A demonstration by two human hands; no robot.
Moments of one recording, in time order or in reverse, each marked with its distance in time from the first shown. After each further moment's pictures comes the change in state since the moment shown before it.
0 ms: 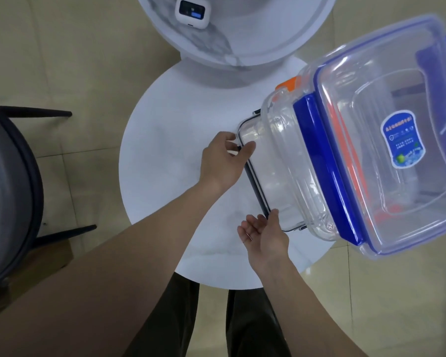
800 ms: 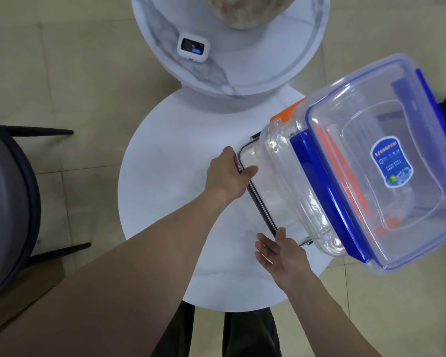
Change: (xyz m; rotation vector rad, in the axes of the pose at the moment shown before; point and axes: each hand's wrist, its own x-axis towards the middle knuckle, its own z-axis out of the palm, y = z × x) left_hand 0.019 0.014 0.011 0.254 -0.052 0.024; right_hand 0.015 -0.044 -0.028 -0.297 -0.033 -0.010
